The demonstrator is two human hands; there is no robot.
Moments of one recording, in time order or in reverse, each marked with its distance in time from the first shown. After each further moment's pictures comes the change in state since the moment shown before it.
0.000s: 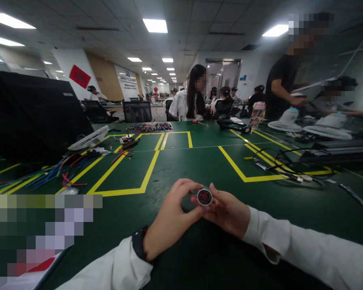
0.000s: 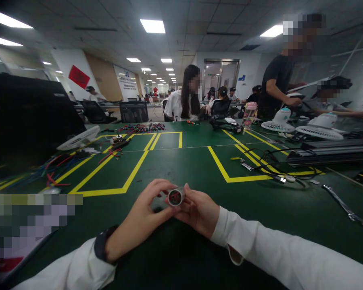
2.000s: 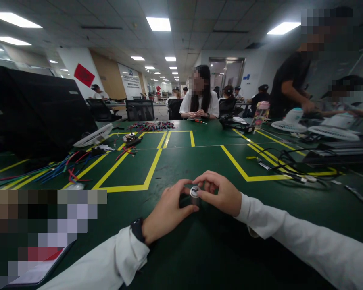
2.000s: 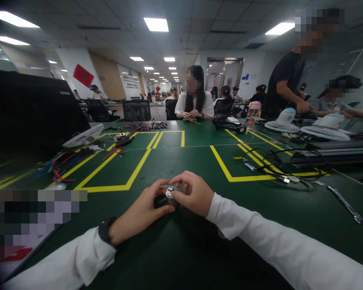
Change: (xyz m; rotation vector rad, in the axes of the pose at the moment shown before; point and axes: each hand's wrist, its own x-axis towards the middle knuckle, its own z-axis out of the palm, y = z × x) left_hand -0.005 -0.030 -0.013 0.119 -0.193 -0.156; right_hand 0.016 -0.026 0.009 -1.367 0.020 -0.670
